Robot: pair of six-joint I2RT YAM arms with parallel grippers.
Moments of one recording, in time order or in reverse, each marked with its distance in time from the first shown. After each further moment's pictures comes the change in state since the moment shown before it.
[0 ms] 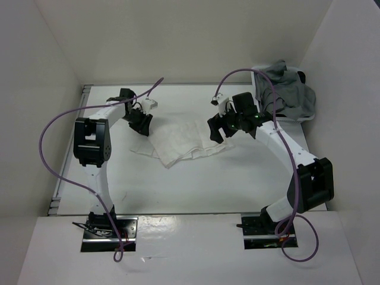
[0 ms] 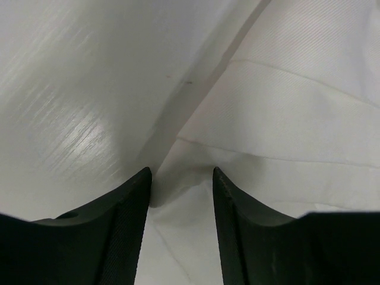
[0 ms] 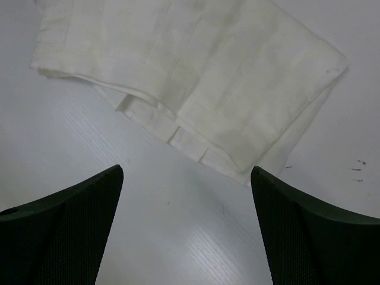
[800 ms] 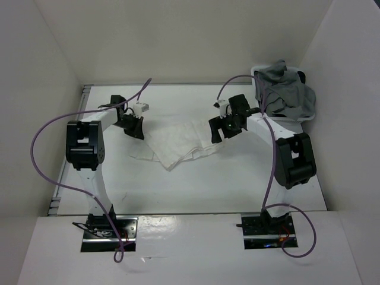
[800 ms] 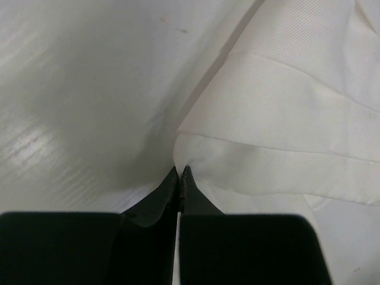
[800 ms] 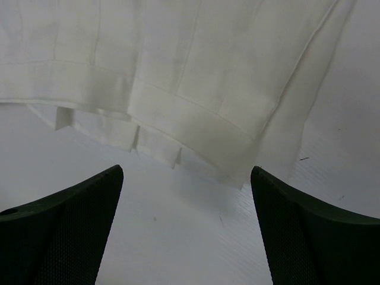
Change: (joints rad) left arm 0.069 -0.068 -0.166 0.083 0.111 -0.093; right arm -0.068 0.276 0.042 0.006 0.024 0.130
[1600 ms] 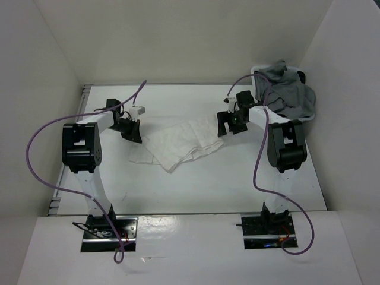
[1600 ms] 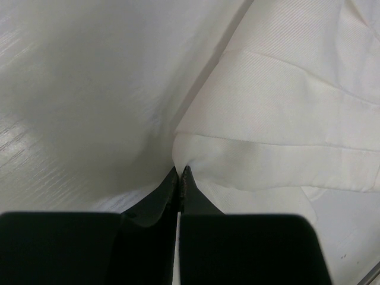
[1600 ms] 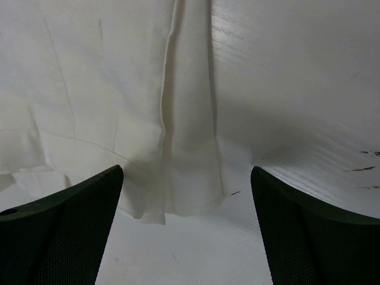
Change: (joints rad) left arm 0.039 -0.055 -0.095 0.008 0.041 -0.016; right arm -0.123 0.230 0.154 0.014 0.003 0.070
